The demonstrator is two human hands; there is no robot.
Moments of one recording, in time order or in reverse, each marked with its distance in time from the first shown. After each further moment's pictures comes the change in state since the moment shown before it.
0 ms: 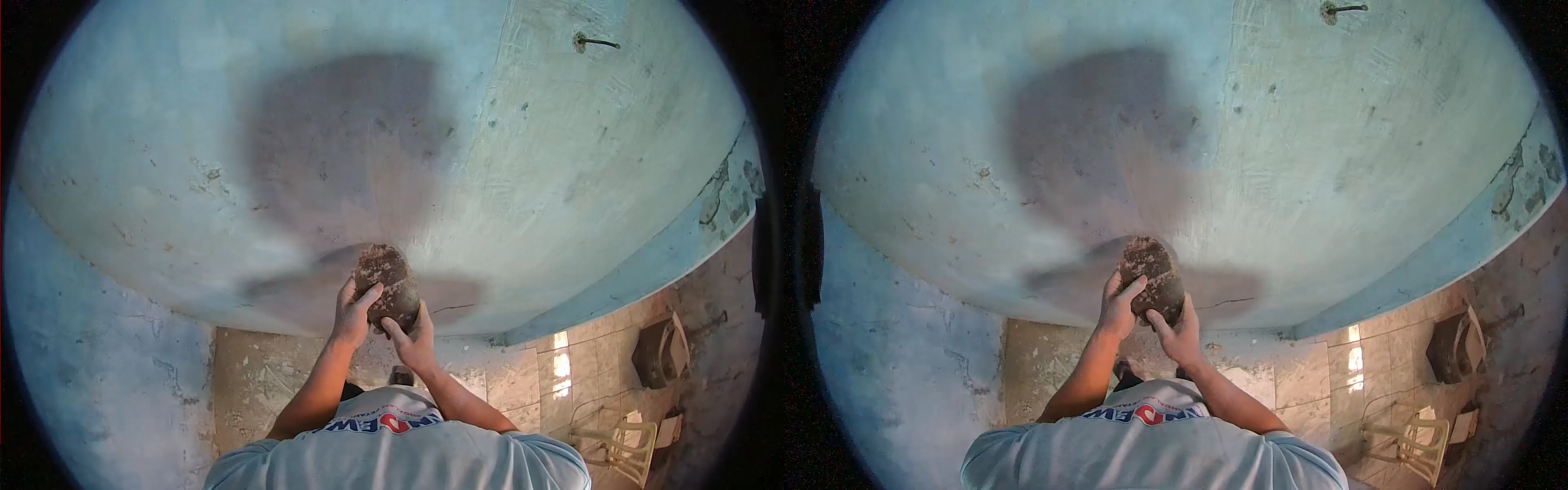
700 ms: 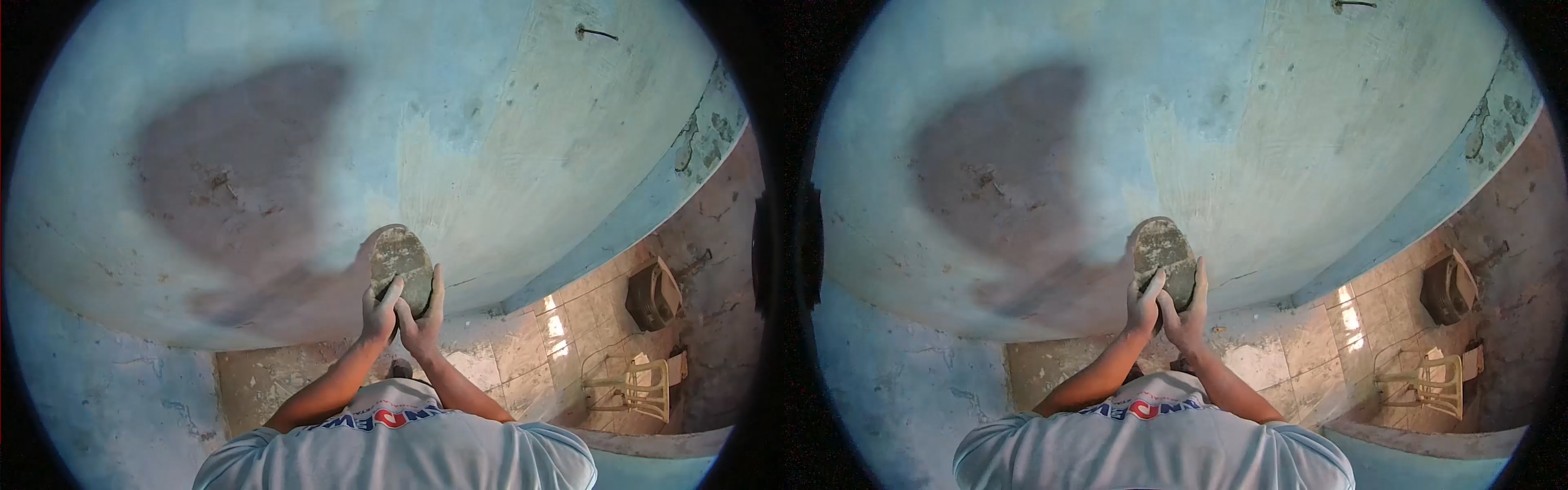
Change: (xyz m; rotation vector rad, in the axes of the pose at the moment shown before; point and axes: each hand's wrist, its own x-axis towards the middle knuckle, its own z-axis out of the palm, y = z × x) left_hand -0.014 0.003 -0.021 -0.048 -0.090 -0.056; right_hand 0.000 0.006 0.077 -0.391 0.409 -0.408
